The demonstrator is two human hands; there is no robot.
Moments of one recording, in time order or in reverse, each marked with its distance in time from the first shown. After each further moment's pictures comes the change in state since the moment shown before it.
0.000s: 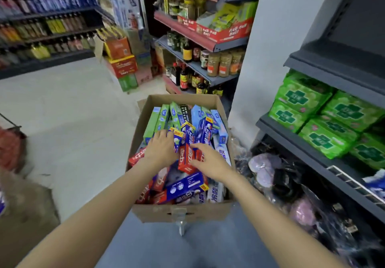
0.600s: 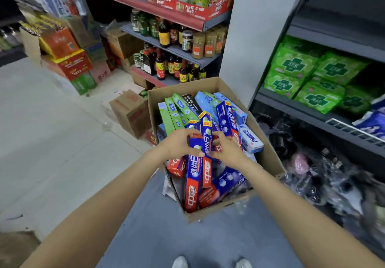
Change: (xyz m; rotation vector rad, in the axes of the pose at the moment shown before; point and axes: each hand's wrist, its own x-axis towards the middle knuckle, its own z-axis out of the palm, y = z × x) left_hand 0.047 -0.114 -0.012 -0.564 -0.393 0.507; right_hand 0.057 -0.046 0.082 0.003 0.223 0.371
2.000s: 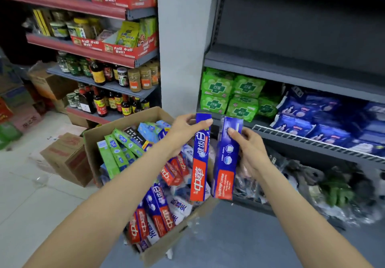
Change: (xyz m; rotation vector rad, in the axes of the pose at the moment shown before) left_hand 0.052 0.173 0.034 -0.773 0.017 0.217; right_hand -0.111 0.049 -0.132 1.112 0.677 0.087
